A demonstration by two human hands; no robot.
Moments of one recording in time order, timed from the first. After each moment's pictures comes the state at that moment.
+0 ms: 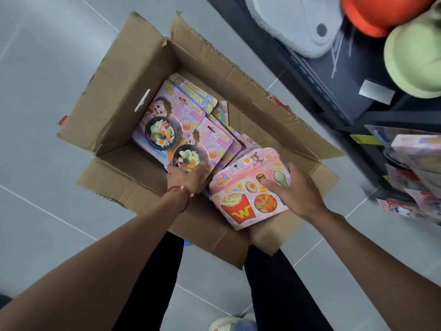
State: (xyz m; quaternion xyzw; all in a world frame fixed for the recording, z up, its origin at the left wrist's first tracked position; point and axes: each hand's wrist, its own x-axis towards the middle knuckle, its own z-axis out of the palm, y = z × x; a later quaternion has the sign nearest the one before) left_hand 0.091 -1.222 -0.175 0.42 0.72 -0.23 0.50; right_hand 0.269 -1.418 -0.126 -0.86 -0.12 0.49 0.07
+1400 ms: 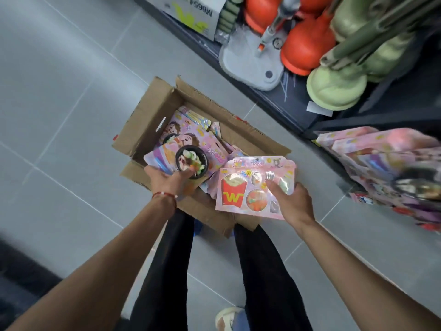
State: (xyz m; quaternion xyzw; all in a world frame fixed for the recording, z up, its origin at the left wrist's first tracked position) left_hand 0.098 -1.220 0.020 0.38 0.76 0.00 0.52; right_hand 0.261 -1.456 0.020 -0.87 0.10 0.42 0.23
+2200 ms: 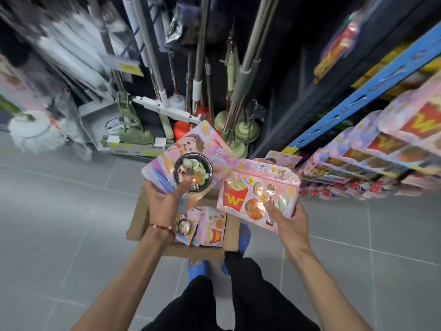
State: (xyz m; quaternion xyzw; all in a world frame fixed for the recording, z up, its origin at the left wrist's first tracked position) left_hand 0.149 -1.233 0.398 0.51 0.41 0.12 0.74; right_hand 0.191 -1.498 0.395 -0.73 0.23 0.15 0.62
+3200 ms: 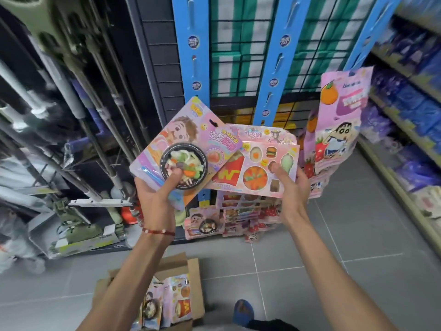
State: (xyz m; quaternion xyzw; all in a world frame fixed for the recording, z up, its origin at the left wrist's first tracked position) left_hand 0.288 -1.468 0.607 0.52 0.11 0.15 0.83; right_hand 0.315 -1.722 0.594 -0.61 0.17 -0.14 0.76
